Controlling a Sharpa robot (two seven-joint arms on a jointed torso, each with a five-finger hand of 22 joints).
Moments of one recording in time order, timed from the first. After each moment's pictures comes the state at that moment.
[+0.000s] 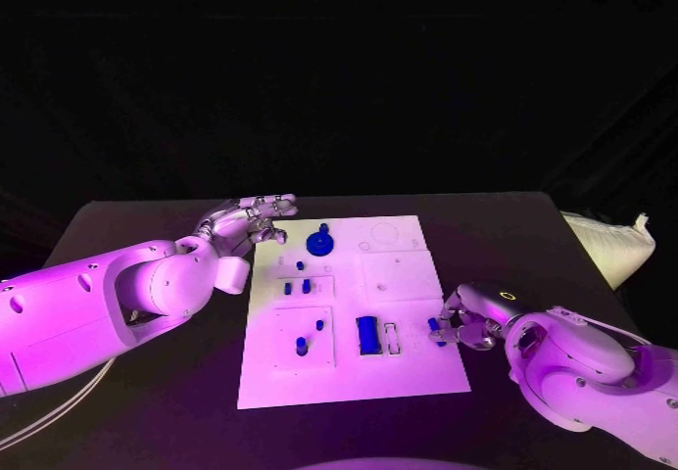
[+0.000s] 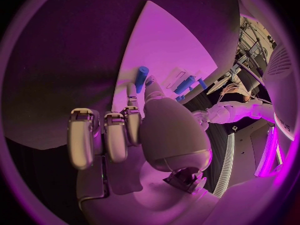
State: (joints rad) left arm 1.19 -0.92 -0.04 1.58 0.19 -0.22 0.32; left_hand 1.36 -0.13 0.47 -0.02 0.12 1.07 0.17 0.11 0.07 1.12 0.10 0.26 0.09 1.28 0.01 1.16 0.70 0.18 1.22 0.11 0.65 0.79; right arm 0.92 -1.10 0.01 1.90 -1.65 -0.32 -0.58; right_hand 1.35 0.05 -0.12 0.16 0.14 1.12 0.07 0.15 0.26 1.46 0.01 1.34 1.45 1.47 -0.07 1.54 1.31 0.05 1.47 0.03 1.46 1.31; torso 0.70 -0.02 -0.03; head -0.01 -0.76
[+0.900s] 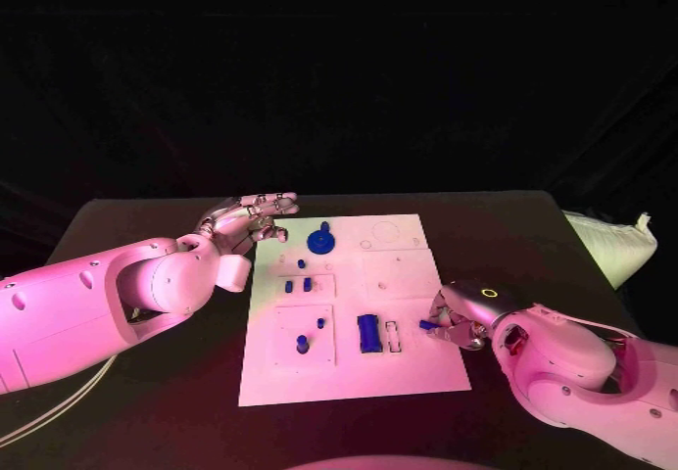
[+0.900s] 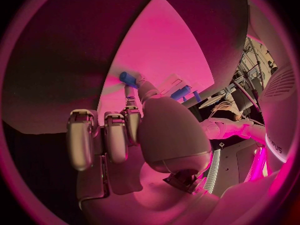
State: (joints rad) left arm 1.19 -0.92 -0.04 1.58 0.19 -0.22 0.32; left_hand 1.36 -0.13 0.47 -0.02 0.12 1.07 0.17 0.11 0.07 1.12 0.10 0.26 0.09 1.28 0.01 1.16 0.70 0.18 1.22 0.11 0.65 0.79; right arm 0.92 -1.06 0.01 1.90 -1.82 -0.25 -0.57; right_hand 1.38 0.03 0.11 0.07 0.13 1.16 0.06 0.13 0.24 1.46 0.00 1.34 1.45 1.47 -0.08 1.55 1.31 0.04 1.47 0.03 1.48 1.31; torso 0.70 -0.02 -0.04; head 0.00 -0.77
